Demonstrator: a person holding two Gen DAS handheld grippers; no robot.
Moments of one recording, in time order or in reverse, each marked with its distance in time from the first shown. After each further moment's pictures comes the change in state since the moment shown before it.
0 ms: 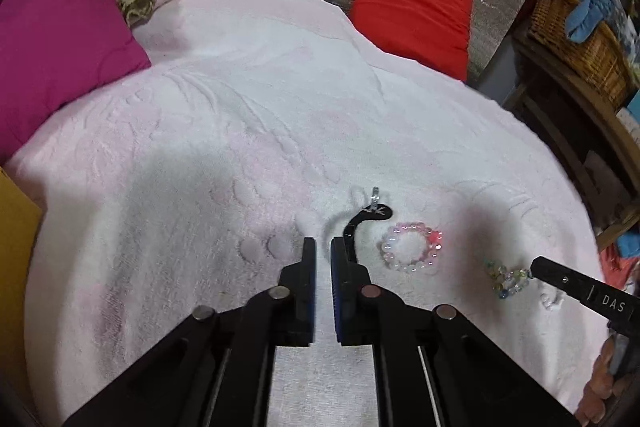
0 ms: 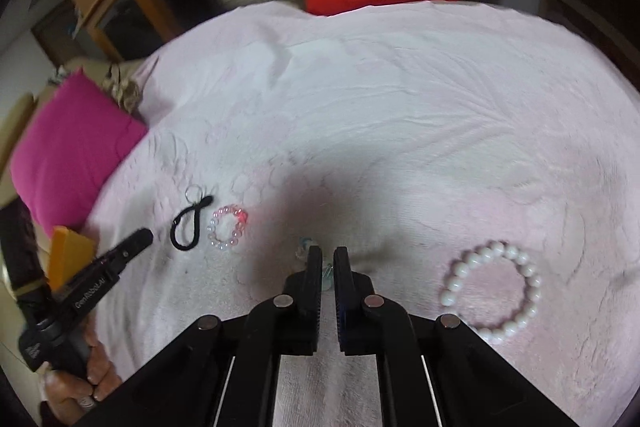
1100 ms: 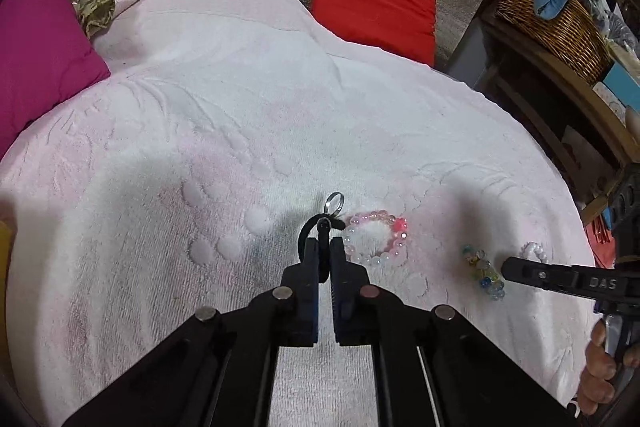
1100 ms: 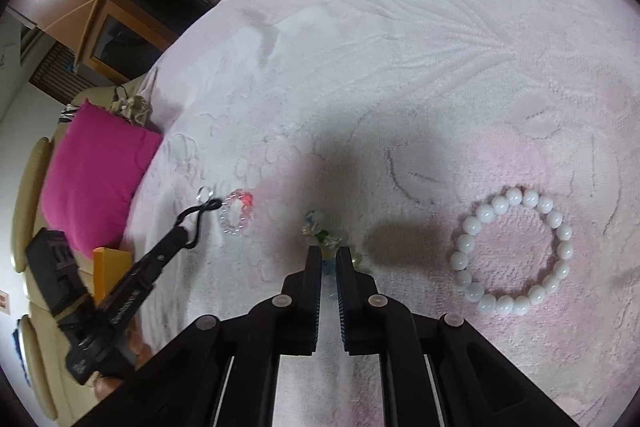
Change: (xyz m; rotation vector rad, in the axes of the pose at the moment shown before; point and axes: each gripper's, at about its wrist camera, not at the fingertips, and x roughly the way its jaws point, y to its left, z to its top) left arm 0.008 -0.021 -0.005 0.093 0.018 -0.074; right arm 0.016 -0.022 -0.007 0.113 0.115 0.083
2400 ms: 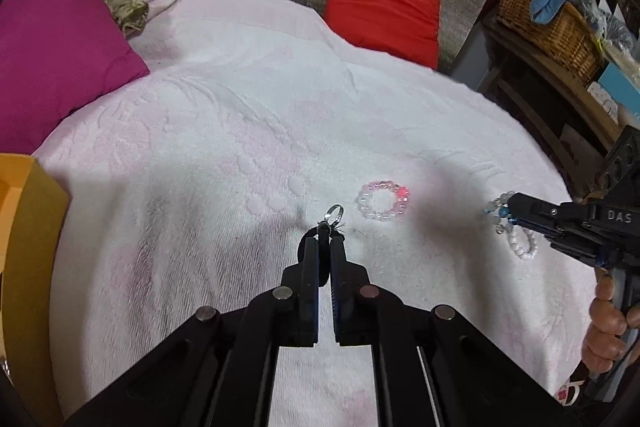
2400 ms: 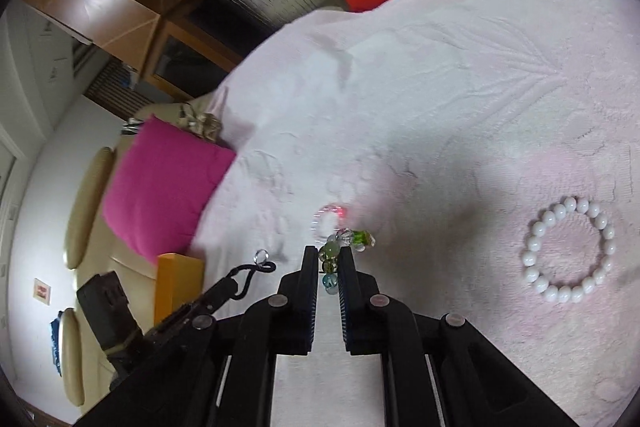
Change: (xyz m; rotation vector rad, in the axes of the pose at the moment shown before) left arm -0.069 0.006 -0.028 -0.010 -0.015 0.023; right arm -0.035 0.032 -0.010 -0.011 -0.089 0.280
